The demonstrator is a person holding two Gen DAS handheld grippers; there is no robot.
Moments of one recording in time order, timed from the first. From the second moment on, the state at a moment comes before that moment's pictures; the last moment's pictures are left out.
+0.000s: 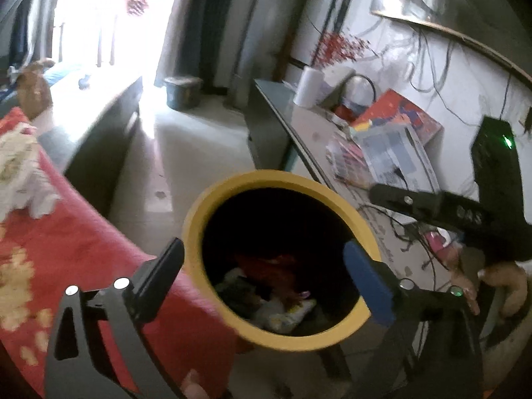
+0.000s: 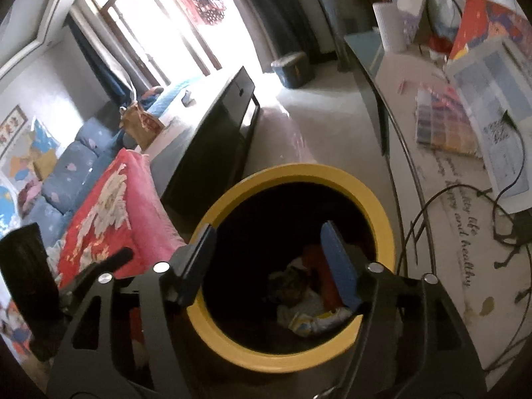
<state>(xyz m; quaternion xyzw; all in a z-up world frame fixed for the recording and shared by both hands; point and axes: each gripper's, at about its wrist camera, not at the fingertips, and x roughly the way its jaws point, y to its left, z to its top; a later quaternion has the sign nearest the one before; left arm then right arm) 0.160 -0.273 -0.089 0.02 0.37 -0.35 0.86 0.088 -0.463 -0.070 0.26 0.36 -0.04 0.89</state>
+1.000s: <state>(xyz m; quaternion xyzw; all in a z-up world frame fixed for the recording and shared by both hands) 0.045 -0.090 -0.023 -0.03 0.23 -0.11 0.97 0.017 -0.296 -0.004 0.05 0.11 0.00 0.99</state>
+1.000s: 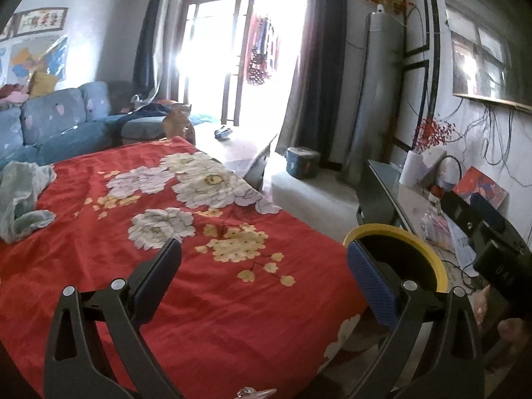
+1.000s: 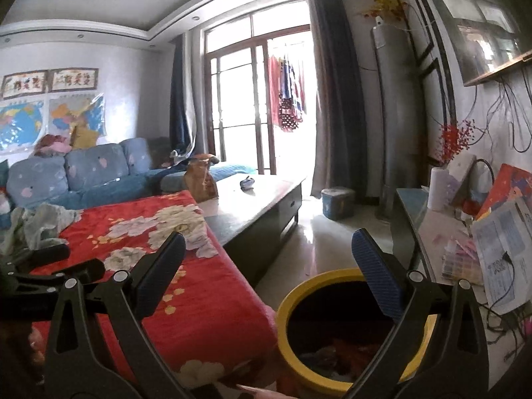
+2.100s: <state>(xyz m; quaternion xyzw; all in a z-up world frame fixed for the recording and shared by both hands) 0.043 -0.082 -0.017 -0.04 0.22 -0.10 0.97 0.019 -0.288 -0.007 0.05 0.12 0.00 0.99</state>
